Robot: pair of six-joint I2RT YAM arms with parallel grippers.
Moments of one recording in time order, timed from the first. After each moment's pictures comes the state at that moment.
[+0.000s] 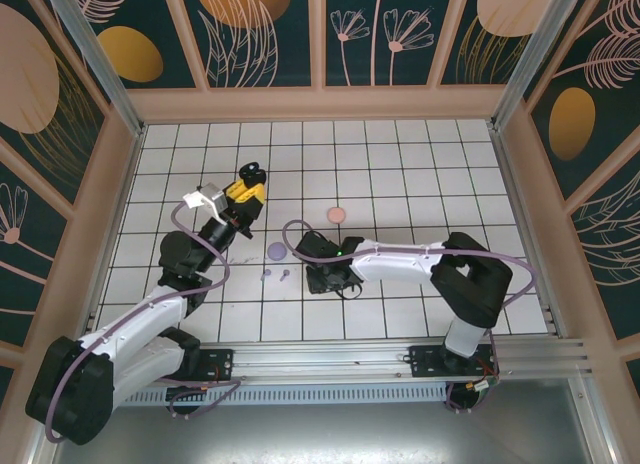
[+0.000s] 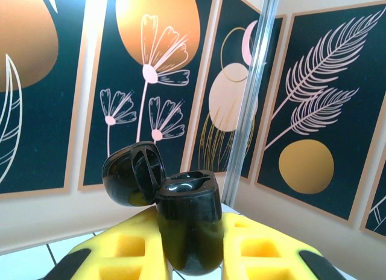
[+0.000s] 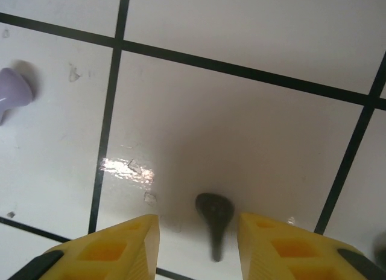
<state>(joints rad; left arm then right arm) -0.44 0.98 0.35 0.96 0.25 -0.30 1.08 1.74 1.04 -0.57 0.08 0.78</state>
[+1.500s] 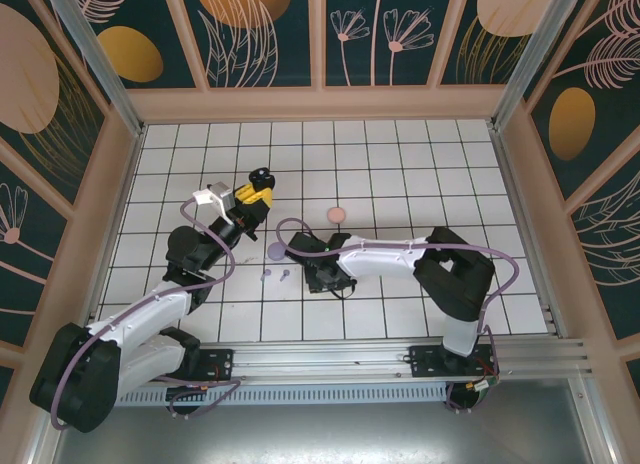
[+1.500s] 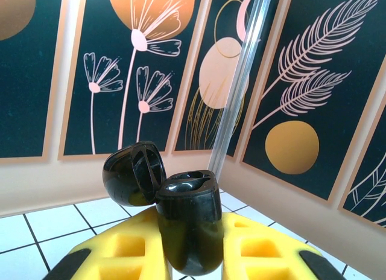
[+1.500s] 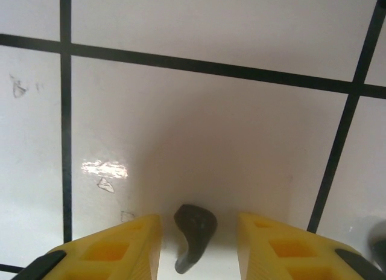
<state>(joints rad) -0.44 1.05 0.35 0.98 0.31 -0.36 1.09 1.83 1.13 -0.68 0.12 0.89</state>
